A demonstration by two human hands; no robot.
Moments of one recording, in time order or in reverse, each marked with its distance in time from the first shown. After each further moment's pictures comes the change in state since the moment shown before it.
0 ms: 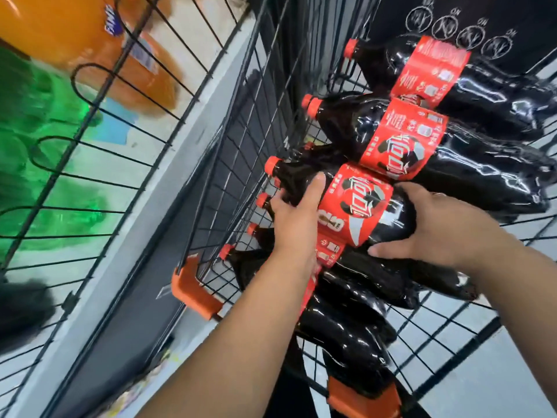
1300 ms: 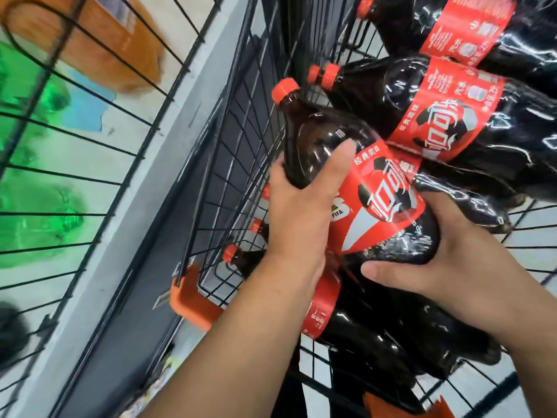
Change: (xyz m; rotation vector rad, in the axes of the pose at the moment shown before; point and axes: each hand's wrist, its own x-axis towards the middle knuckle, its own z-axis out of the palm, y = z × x) left_hand -0.006 0.023 -0.025 -0.051 -0.236 0.174; right_hand -0.050 -0.059 0.034 0.751 0.088 0.047
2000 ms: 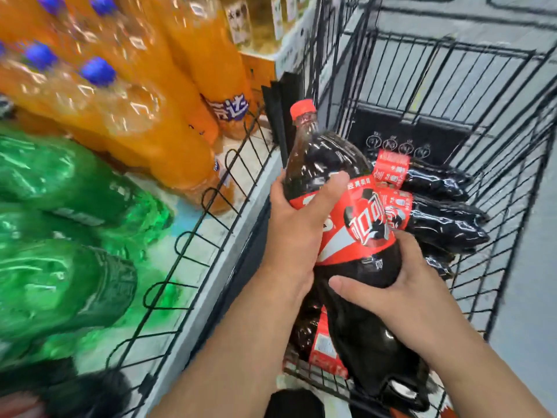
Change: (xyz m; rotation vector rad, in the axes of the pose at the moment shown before) left_hand -0.101 0.155 -0.007 0.116 -0.278 0.239; right_hand -0.121 -0.112 0.024 0.320 0.317 -0.238
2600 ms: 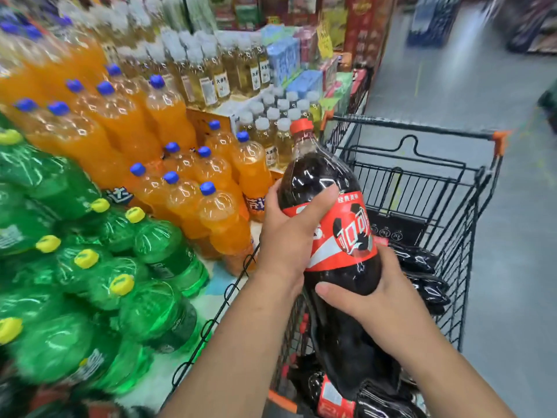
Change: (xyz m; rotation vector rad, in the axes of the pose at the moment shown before) left_hand -0.092 0.136 0.000 -0.019 -0.104 0.285; right_hand -0.094 -0.113 -0.008 0.071 0.082 -0.278
